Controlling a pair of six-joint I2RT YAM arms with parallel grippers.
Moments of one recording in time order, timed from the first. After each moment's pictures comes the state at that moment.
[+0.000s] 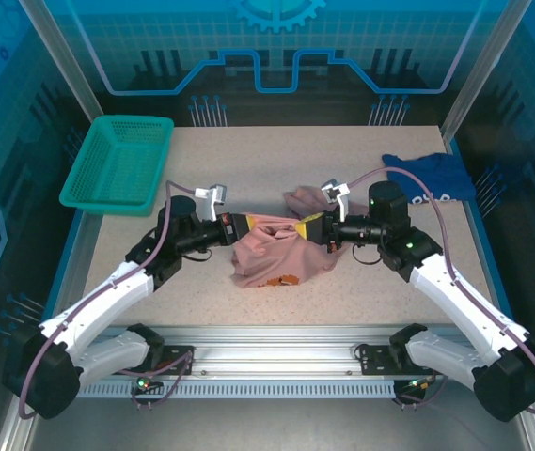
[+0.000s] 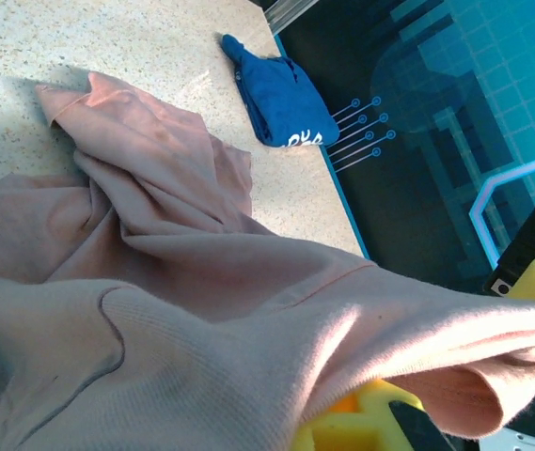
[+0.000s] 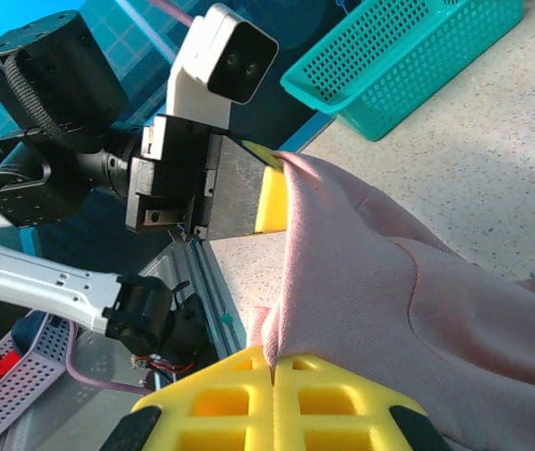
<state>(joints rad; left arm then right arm) -0.47 1.05 0.70 -0.02 0.45 -0.77 0.45 1.03 0.85 -0.19 -0.82 0.36</state>
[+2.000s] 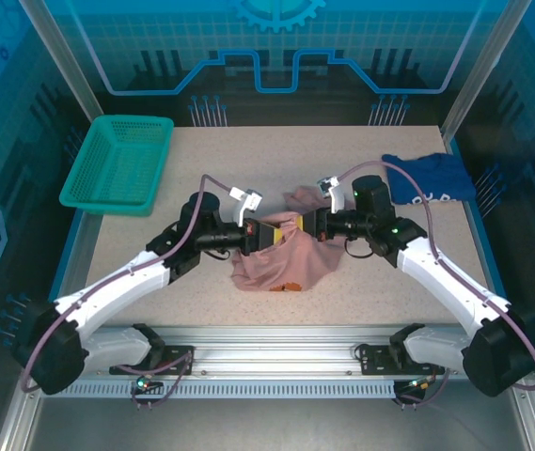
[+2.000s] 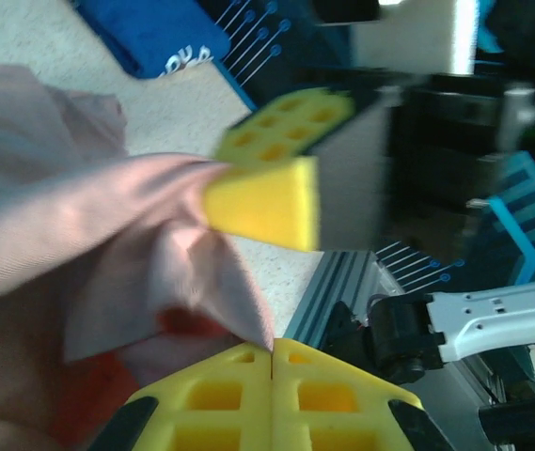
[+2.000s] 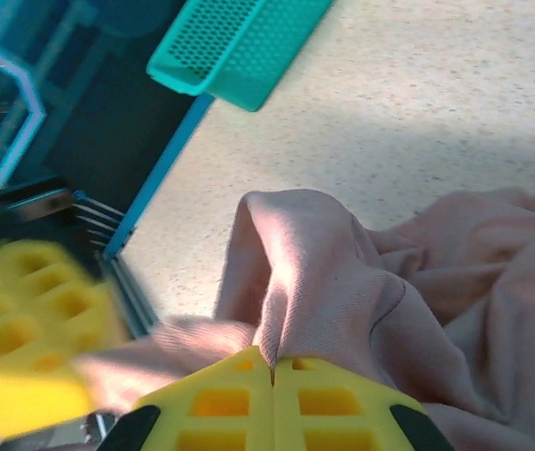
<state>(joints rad) -0.62 1.17 0.79 0.05 0.62 -0.58 0.45 1.19 0.91 -0.31 -0.58 0.42</state>
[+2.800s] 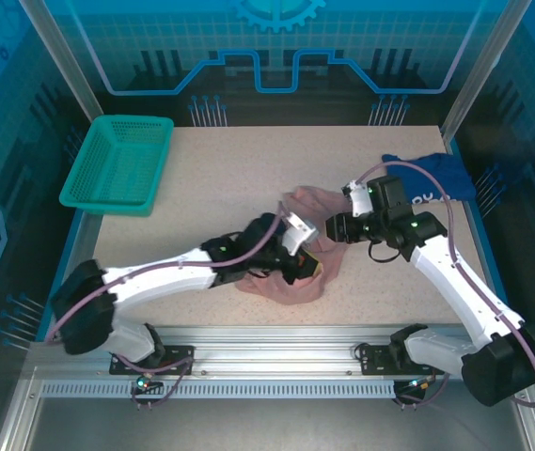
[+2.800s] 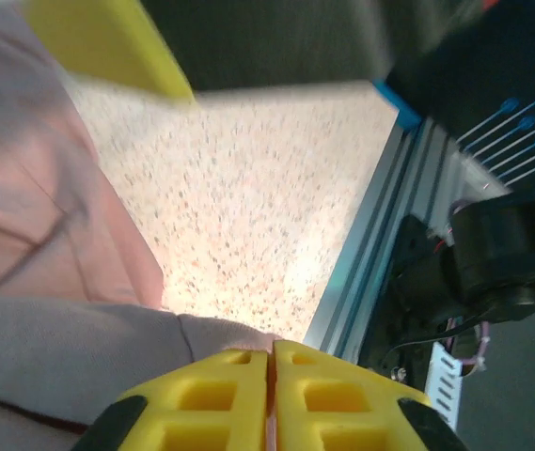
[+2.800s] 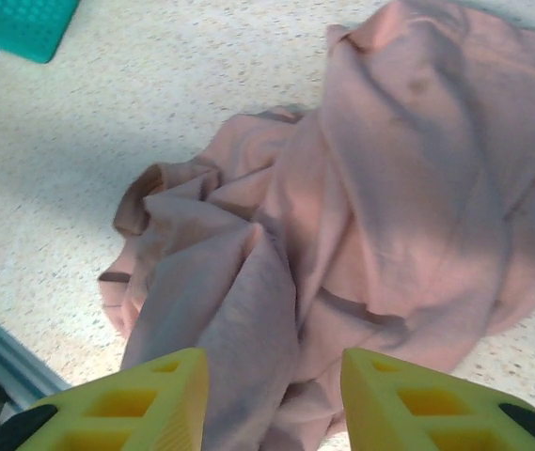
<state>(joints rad) -0.96 1.49 0.98 -0.07 0.33 -0.37 0.34 1.13 1.00 -0.74 -0.32 0.24</state>
